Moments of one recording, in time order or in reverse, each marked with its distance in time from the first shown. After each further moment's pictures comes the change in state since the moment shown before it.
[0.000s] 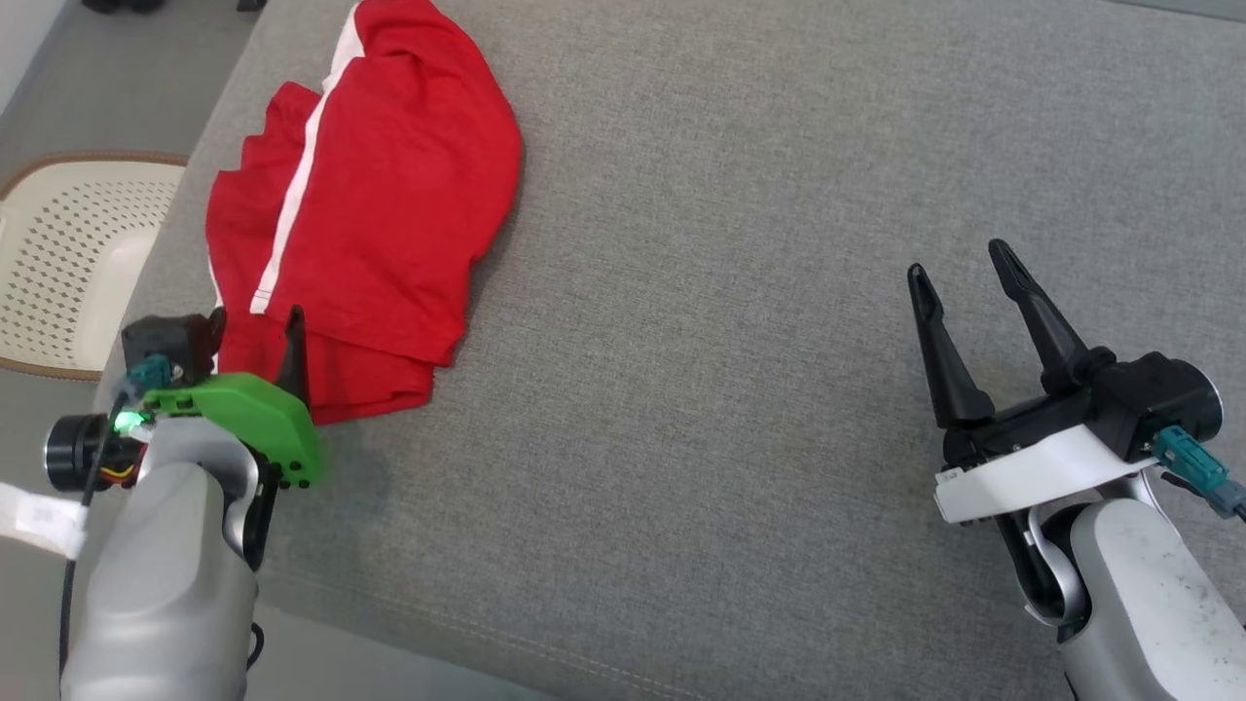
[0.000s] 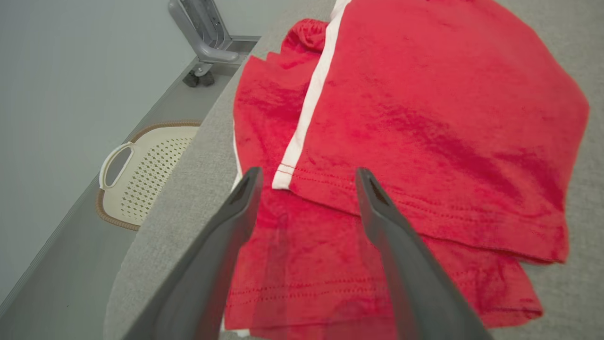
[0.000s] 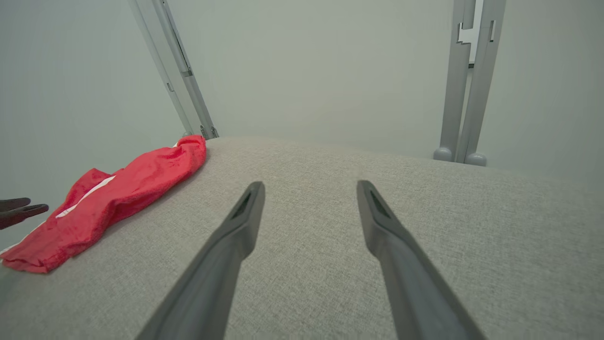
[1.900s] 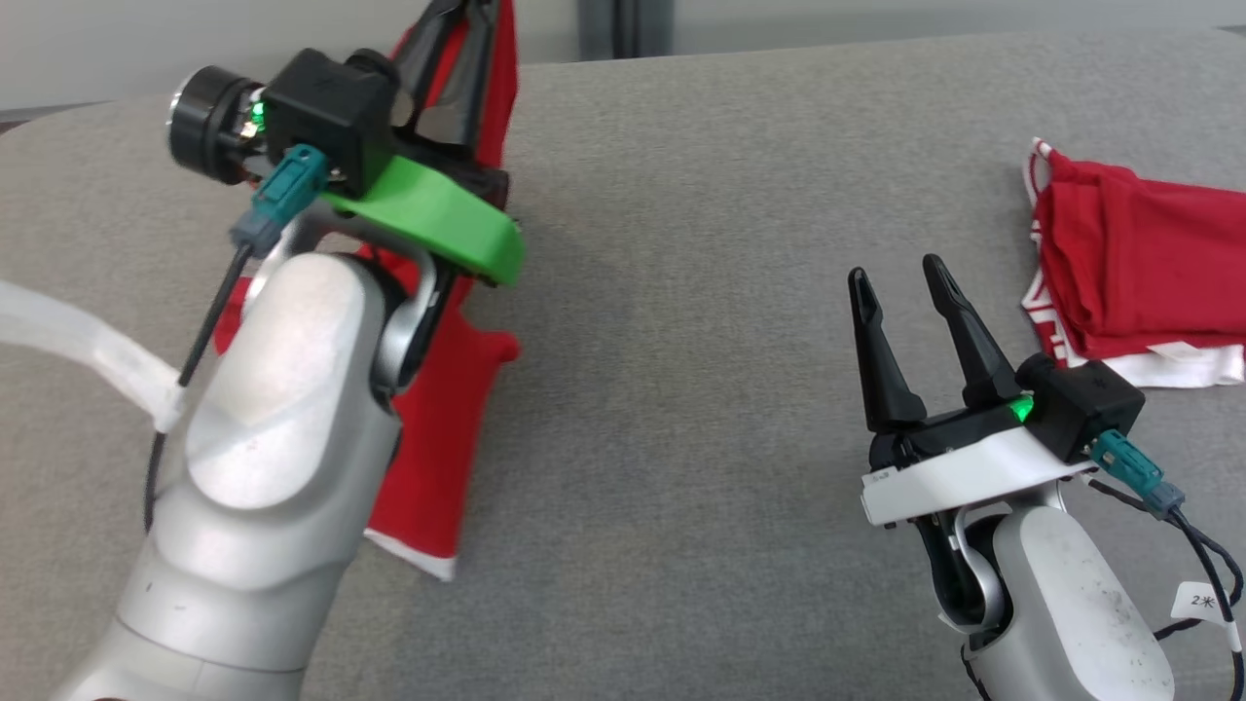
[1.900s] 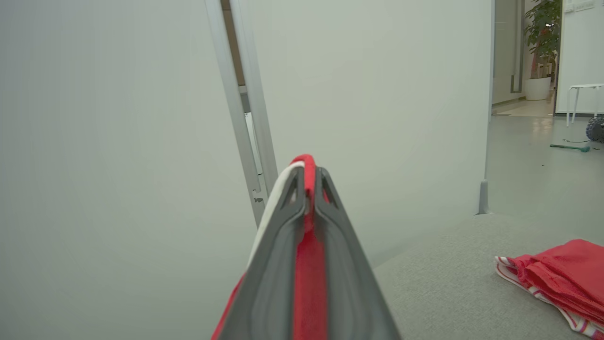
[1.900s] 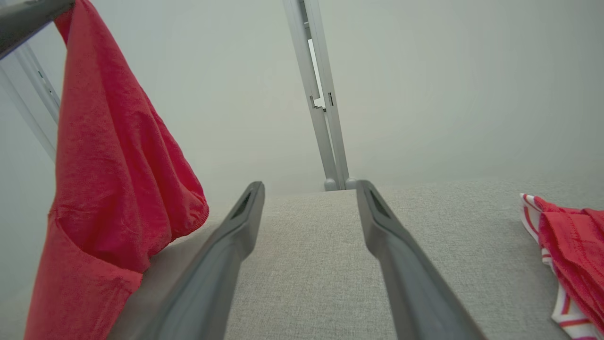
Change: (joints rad) left arm -0.213 -0.045 -0.351 -0.569 -0.086 0.052 0.026; right arm -0.016 0.162 0.001 0.055 0.057 0.000 -0.012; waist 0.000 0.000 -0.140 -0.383
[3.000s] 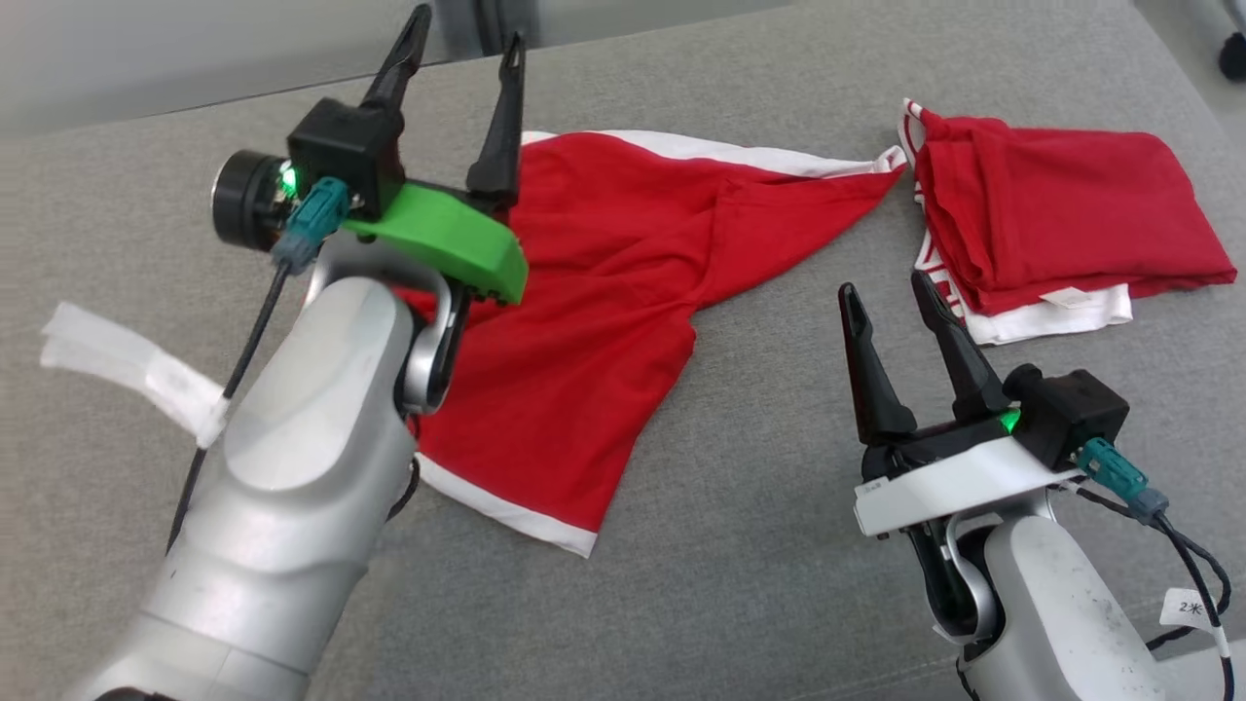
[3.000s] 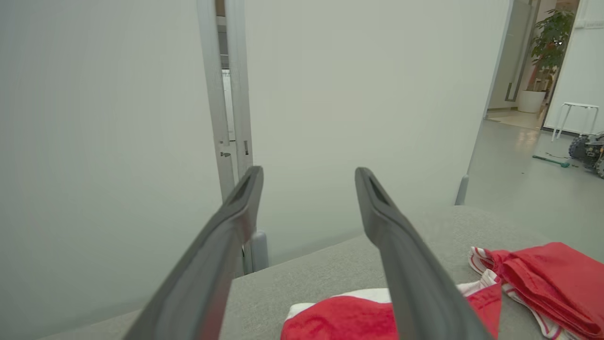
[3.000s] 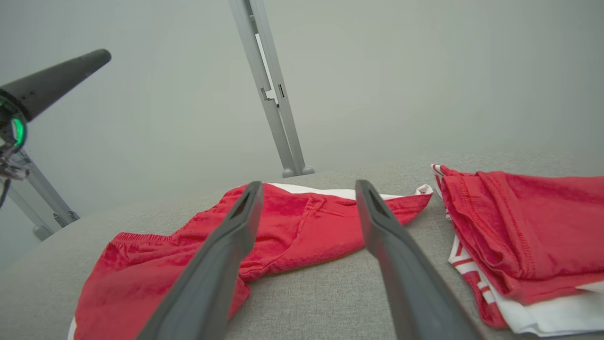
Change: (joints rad) left arm -0.046 -0.026 -0.113 0.272 -0.173 0.143 -0.149; right arm 0.003 0.008 0.007 0.027 0.003 0.000 0.000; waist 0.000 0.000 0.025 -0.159
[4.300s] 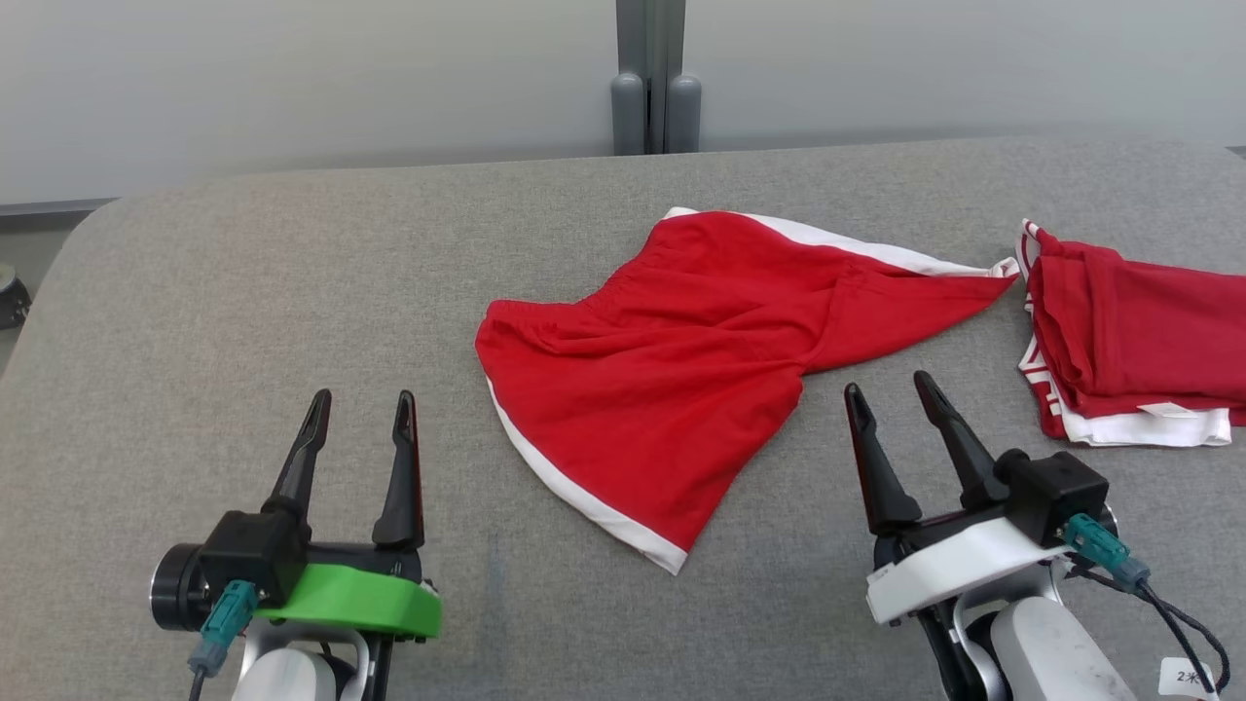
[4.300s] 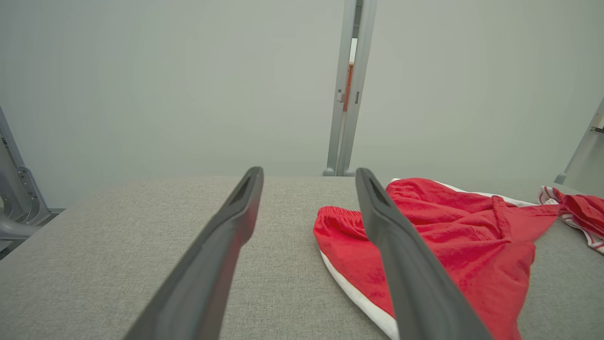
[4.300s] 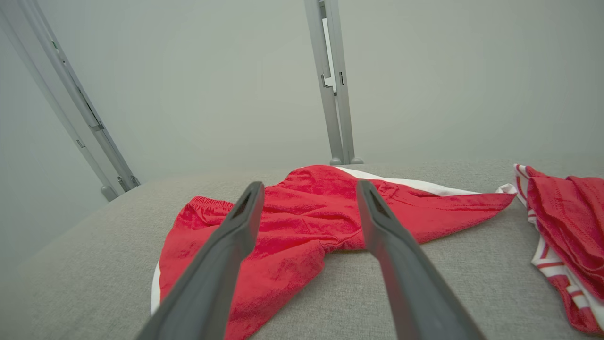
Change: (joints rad) left arm 0.764 -0.062 0.434 -0.403 0.273 -0.169 -0.002; right arm 0.131 -0.030 0.004 0.033 -0.018 0.000 0.000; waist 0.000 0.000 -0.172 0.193
